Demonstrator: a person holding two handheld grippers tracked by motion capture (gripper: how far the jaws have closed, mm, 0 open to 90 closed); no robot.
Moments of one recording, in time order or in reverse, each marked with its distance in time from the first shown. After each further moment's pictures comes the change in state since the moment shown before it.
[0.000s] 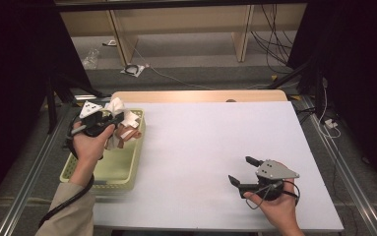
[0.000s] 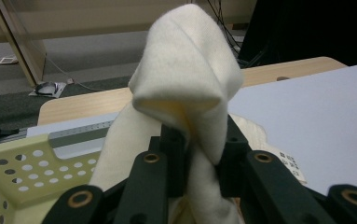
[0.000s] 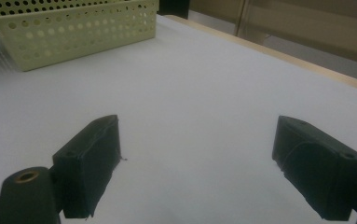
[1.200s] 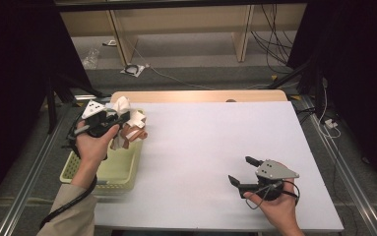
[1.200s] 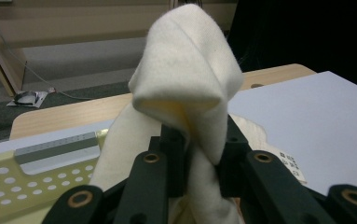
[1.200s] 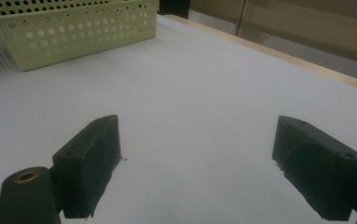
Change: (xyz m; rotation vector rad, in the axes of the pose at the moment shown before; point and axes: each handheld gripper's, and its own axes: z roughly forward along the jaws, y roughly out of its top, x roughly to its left) left arm -0.021 0.009 -0.007 -0.026 -0.066 0.006; right arm 0.000 0.000 0.000 0.000 0.001 -0.002
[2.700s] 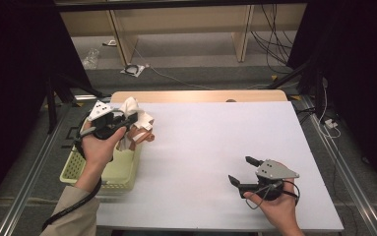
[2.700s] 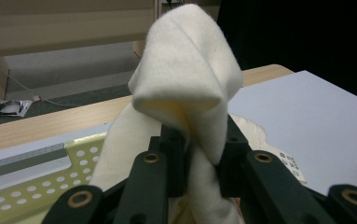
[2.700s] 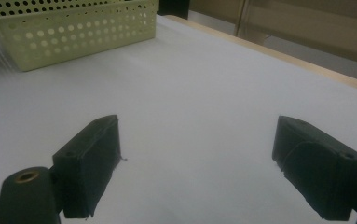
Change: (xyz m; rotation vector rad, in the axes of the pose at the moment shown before) left arm -0.024 0.004 -0.002 -0.011 -0.050 0.030; right arm 0.000 0.000 0.000 -0.002 -0.001 0.001
